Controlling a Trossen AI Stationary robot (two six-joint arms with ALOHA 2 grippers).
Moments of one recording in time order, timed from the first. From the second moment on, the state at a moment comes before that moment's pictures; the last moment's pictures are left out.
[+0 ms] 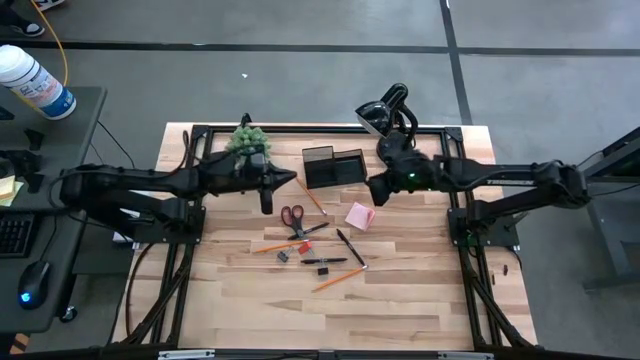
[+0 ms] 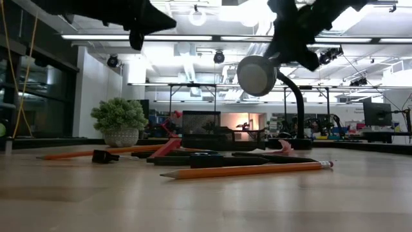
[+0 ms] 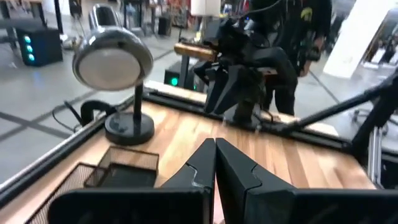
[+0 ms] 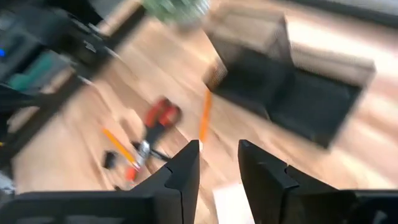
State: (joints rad) left arm 0.25 1.03 0.61 0.29 -0.06 -0.16; right arm -0.16 1.14 0.85 -0.39 0.13 0.73
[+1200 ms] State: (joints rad) left arm 0.25 1.03 0.61 -0.01 0.33 -0.07; right arm -0.06 1.57 1.06 -0.85 0.02 1.43
